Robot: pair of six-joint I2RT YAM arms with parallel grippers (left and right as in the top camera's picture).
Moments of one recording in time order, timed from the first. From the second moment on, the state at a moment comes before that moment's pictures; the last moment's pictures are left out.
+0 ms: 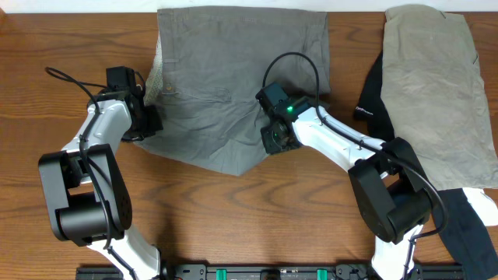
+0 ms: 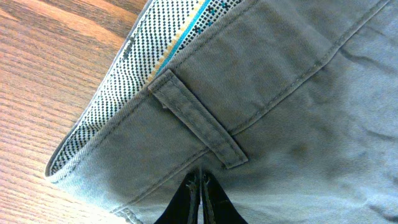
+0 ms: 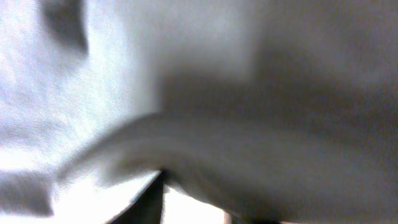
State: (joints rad) left arm 0.16 1.88 1.18 -0.64 0.00 -0.17; right arm 0.60 2.00 1.35 -0.71 0.00 0.36
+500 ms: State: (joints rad) left arm 0.16 1.88 1.18 -0.64 0.01 -0.17; right arm 0.57 1.99 1.52 -0.73 0.06 0.34
